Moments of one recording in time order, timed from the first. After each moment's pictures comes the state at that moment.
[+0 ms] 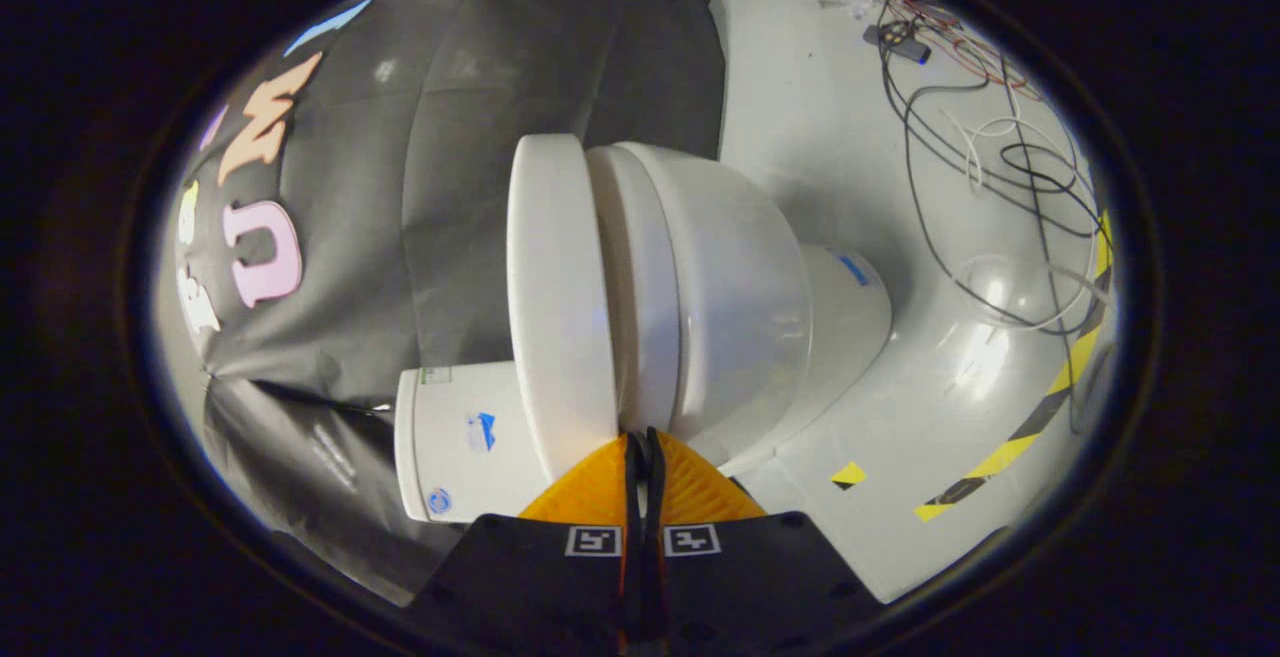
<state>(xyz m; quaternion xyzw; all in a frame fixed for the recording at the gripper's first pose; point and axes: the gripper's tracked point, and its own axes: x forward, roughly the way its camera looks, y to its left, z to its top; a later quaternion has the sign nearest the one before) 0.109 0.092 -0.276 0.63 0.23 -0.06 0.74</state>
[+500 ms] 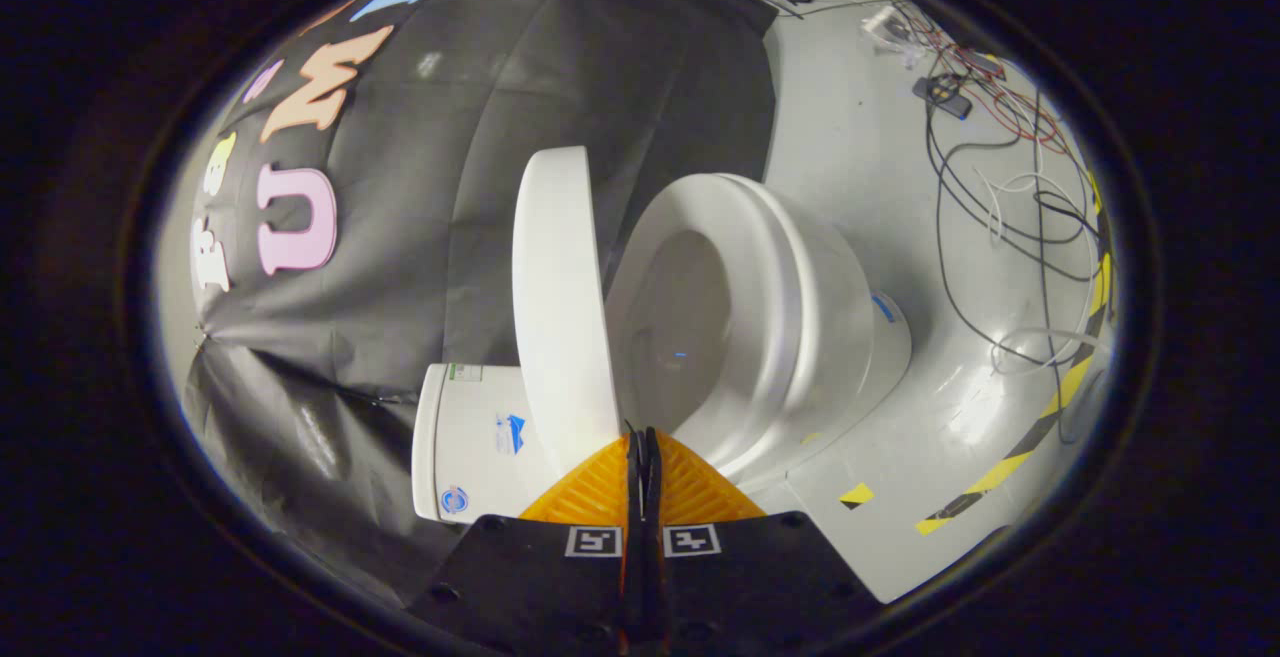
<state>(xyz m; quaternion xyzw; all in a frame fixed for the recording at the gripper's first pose) 0.113 0.106 -0.205 0.58 0.19 -0.06 0.79</state>
